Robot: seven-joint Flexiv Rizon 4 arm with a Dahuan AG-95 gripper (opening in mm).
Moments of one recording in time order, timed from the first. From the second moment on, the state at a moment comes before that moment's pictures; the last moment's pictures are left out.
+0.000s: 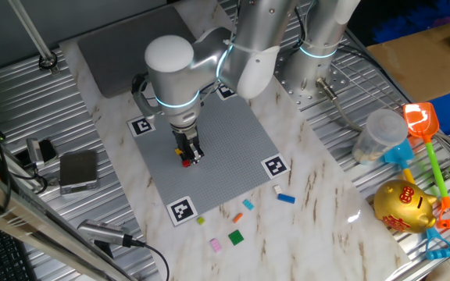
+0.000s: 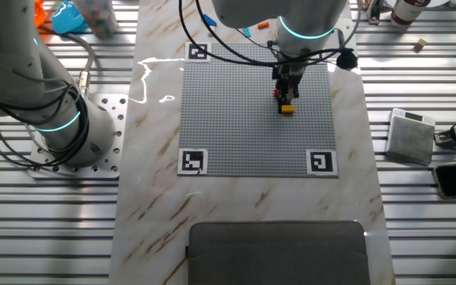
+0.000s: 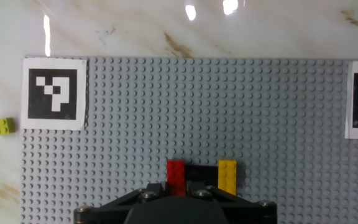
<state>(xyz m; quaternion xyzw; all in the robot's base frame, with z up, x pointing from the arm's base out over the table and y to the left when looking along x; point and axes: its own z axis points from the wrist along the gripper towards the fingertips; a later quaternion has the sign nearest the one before) 0.495 0.115 0.017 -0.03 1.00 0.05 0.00</state>
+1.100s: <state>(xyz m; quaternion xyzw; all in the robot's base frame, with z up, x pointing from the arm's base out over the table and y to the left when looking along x) 0.498 0.115 0.017 -0.02 1.00 0.05 0.01</state>
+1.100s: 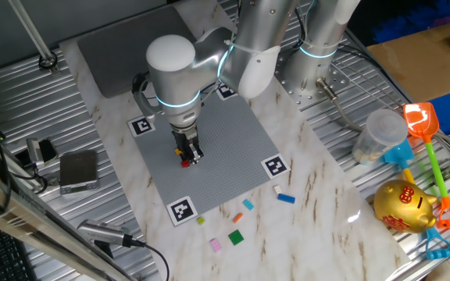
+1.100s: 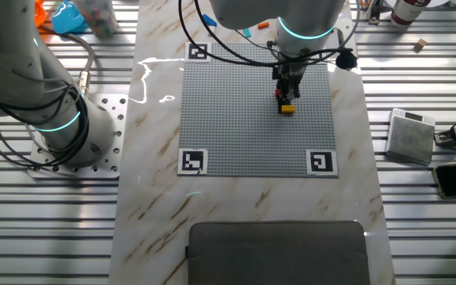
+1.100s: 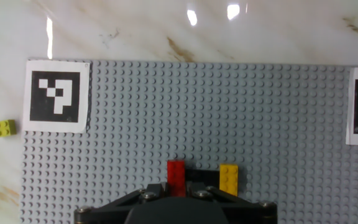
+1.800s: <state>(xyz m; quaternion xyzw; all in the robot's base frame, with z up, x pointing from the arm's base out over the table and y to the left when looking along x) 0.497 0.114 0.015 -0.04 1.00 0.05 0.01</state>
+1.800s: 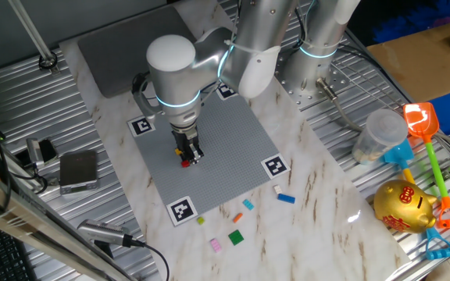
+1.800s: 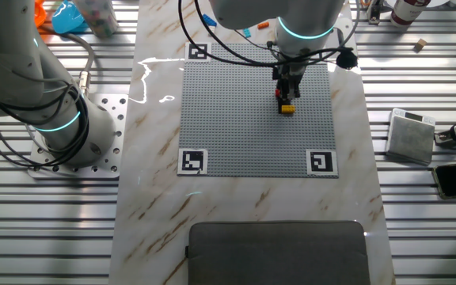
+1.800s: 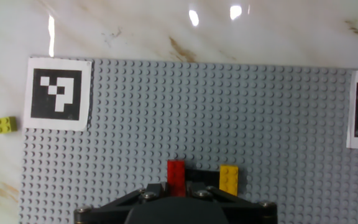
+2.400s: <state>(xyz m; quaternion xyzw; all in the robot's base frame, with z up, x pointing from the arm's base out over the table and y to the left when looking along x) 0.496 0.115 0.015 -0.05 1.00 0.06 0.01</state>
